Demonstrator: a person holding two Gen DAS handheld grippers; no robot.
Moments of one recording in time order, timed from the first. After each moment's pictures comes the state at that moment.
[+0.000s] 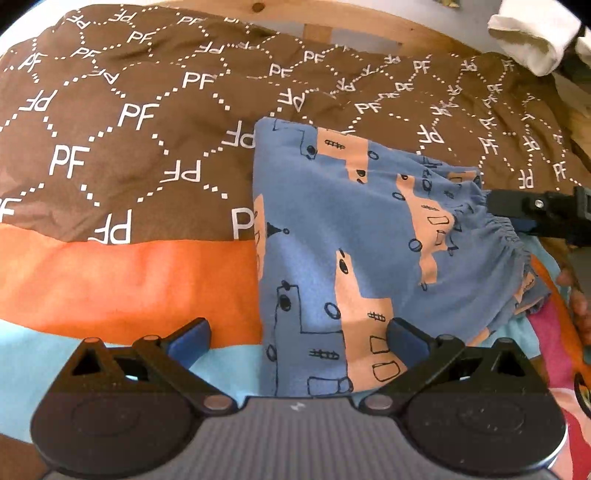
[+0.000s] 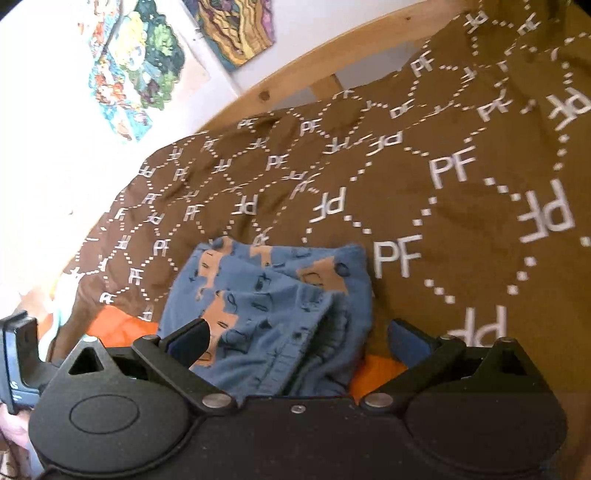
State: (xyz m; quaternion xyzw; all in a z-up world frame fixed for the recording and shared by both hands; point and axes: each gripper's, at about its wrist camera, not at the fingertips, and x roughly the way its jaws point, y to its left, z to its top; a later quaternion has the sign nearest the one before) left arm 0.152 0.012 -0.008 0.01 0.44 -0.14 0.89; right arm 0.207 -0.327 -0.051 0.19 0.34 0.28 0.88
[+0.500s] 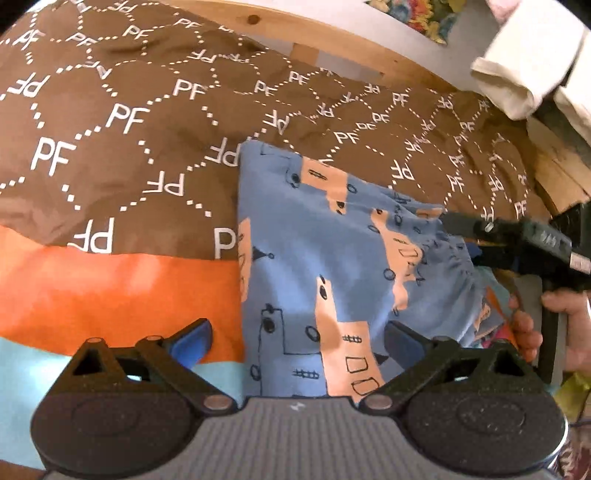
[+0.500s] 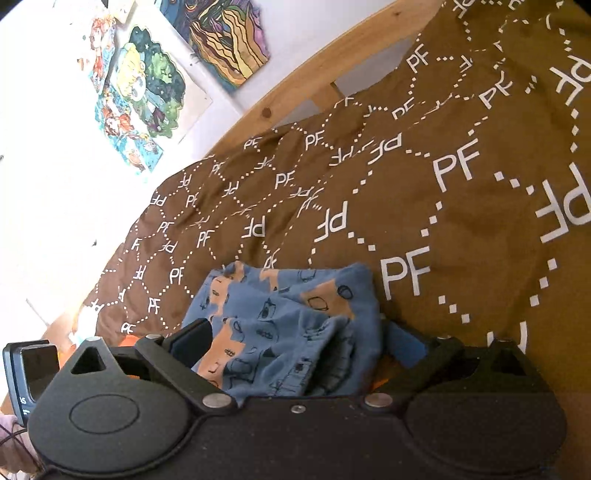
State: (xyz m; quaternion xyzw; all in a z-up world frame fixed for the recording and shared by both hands) left arm 0.159 0.032 0.004 -0.07 0.42 -0.20 0.88; right arm 0.216 -0.336 -0.059 0.24 0.32 0.28 0.87
